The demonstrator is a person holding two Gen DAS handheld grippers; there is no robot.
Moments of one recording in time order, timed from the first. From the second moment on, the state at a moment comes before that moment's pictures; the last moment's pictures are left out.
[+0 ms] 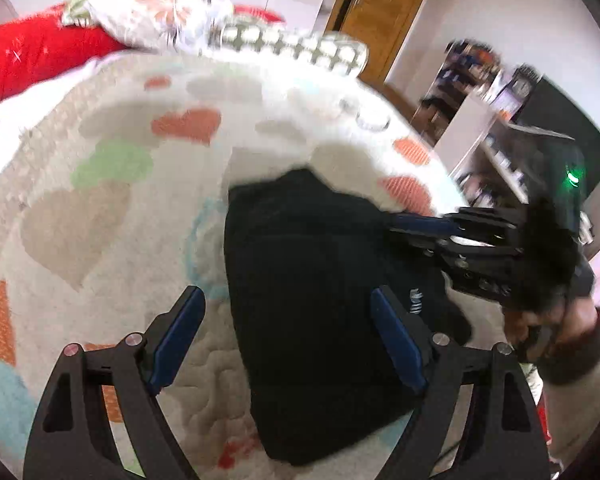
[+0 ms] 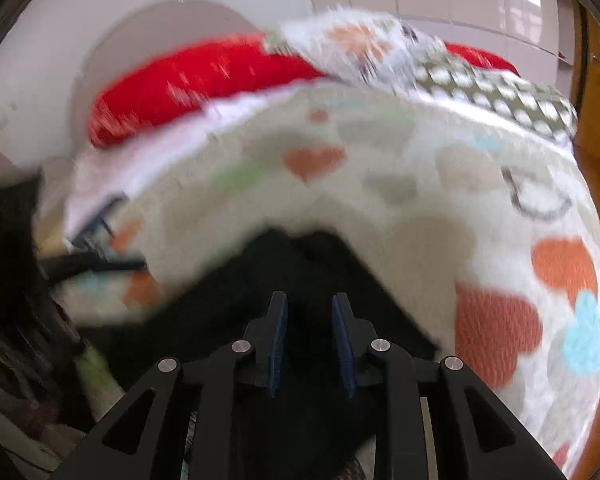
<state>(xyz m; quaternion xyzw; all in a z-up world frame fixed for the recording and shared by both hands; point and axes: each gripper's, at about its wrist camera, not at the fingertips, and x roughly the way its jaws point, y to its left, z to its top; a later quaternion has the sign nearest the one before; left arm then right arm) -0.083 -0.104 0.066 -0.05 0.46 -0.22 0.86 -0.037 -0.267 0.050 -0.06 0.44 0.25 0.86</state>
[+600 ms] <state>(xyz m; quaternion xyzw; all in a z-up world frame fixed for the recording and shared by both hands) -0.106 -0.135 0.058 0.00 0.45 -0.24 0.86 -0.029 -0.337 0.034 0.13 0.45 0.22 0.86</state>
